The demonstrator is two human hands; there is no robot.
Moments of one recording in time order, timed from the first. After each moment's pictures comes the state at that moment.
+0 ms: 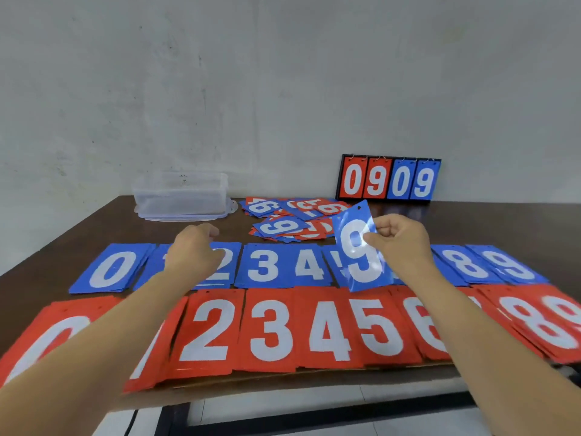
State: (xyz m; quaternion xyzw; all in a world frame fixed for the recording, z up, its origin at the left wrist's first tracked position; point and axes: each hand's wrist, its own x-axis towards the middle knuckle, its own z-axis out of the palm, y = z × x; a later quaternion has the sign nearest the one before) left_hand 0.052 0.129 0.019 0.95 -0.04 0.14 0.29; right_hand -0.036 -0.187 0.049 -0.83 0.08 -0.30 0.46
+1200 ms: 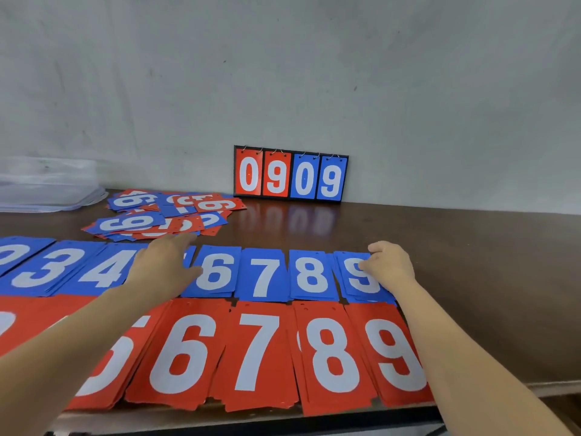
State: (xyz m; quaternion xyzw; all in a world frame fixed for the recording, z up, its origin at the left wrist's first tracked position) left_hand 0.009 -0.205 0.009 0.98 -0.05 0.13 0.16; right_hand -0.007 -0.576 0.002 -0.92 0.22 -0.13 0.31
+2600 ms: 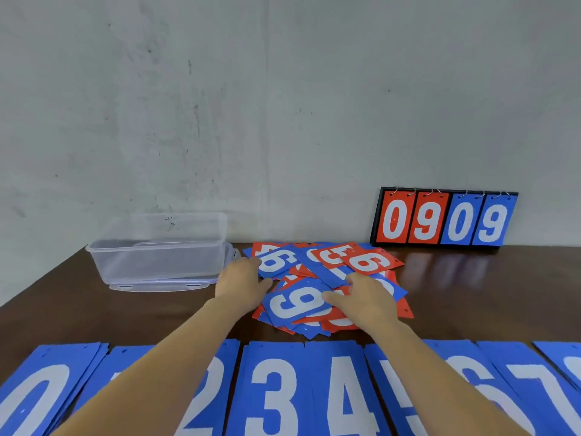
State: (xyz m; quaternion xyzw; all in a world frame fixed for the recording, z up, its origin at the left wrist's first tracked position) left_hand 0.260 0.042 0.004 0.98 -0.07 0.09 0.18; right_hand 0.200 -0.167 0.003 -0.97 0.15 -0.05 0.20
